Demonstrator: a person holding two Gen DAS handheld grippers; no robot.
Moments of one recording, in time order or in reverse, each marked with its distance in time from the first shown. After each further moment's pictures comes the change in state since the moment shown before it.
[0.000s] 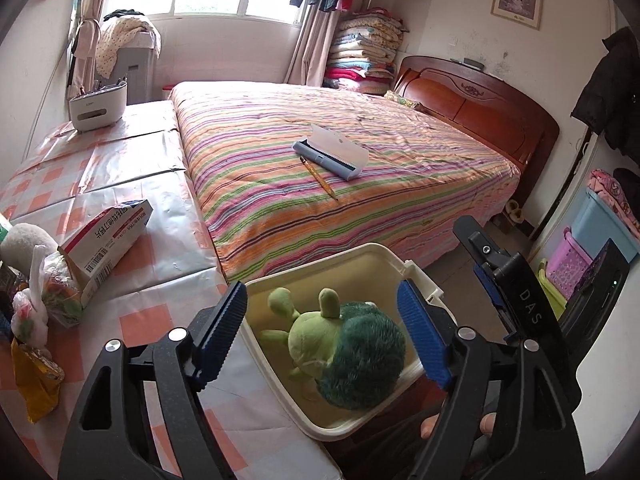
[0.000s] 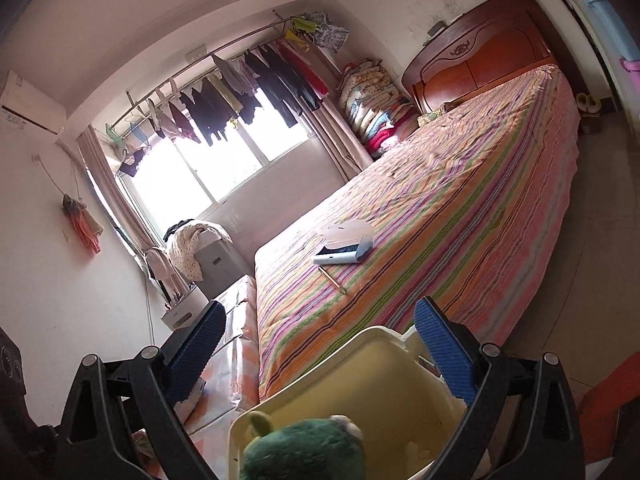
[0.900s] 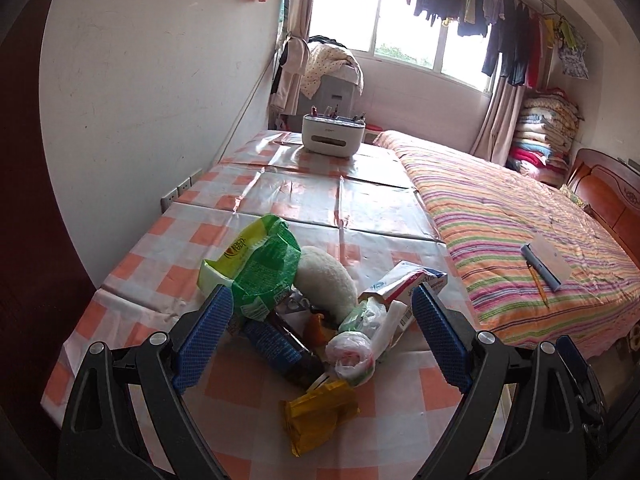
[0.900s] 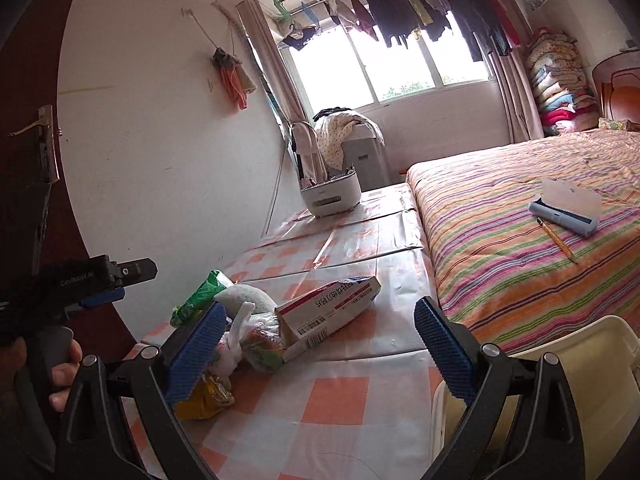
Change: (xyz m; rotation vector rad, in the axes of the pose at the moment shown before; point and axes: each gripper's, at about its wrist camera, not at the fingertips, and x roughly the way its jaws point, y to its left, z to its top) left arm -0.123 0.201 0.009 -0.327 -0.163 0.602; right arm 0.057 0.180 -0.089 -0.430 0.375 0.474
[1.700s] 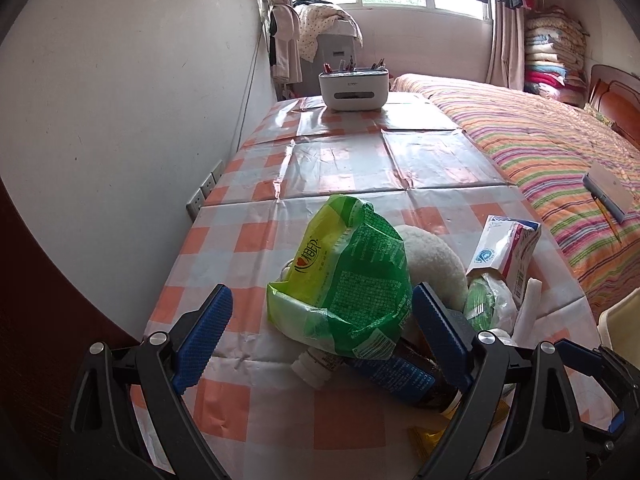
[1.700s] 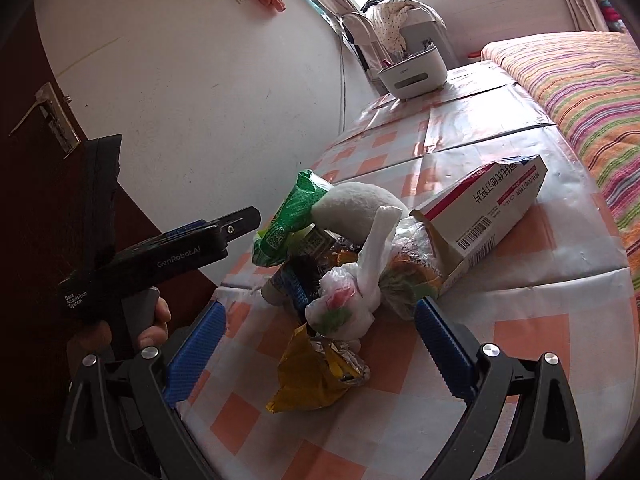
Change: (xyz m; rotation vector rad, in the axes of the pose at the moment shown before) left arm 0.076 0.042 0.014 0.247 0.148 0.117; right arm 0.109 0.068 -0.030 0.151 0.404 0.299
